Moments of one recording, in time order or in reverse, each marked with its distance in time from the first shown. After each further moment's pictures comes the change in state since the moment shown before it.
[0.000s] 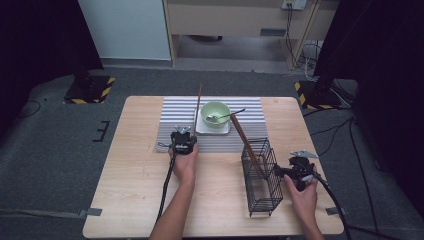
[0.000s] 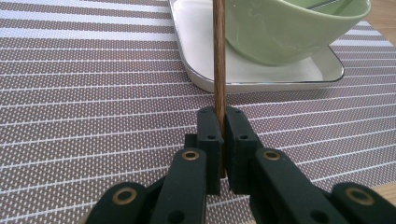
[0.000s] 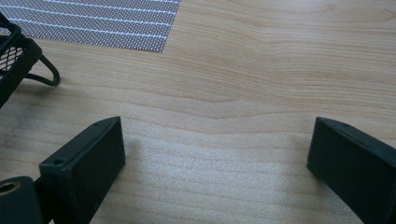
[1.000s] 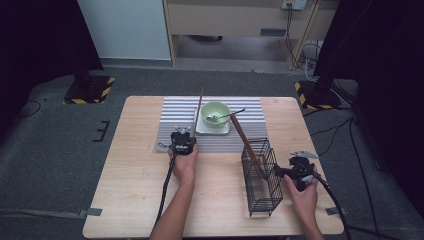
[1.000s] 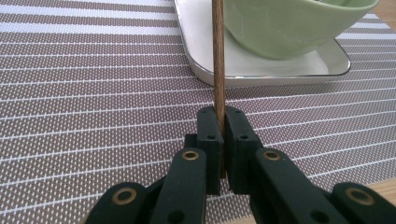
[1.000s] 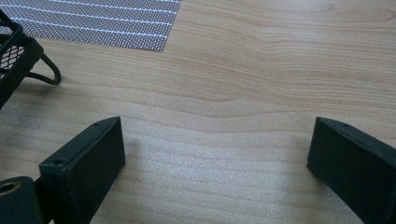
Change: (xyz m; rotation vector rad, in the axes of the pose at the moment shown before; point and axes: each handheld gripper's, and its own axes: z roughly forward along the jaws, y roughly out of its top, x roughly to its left) left arm -0.001 -0.001 -0.001 0.021 0.018 0.004; right arm 0.000 0.000 0.000 0.001 0.003 -0.003
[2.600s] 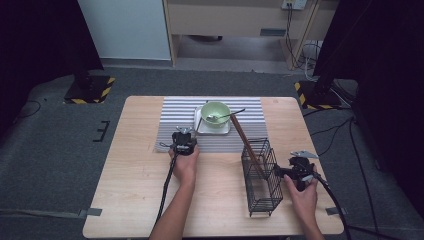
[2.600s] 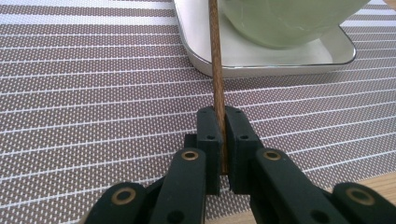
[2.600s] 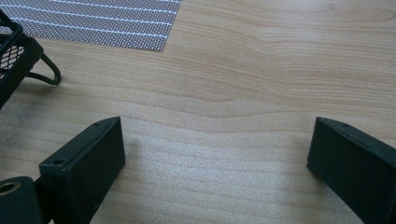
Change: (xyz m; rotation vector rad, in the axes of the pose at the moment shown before) left arm -0.003 -0.001 0.002 0.030 0.006 0.017; right arm 0.000 0.000 0.000 0.000 0.000 0.000
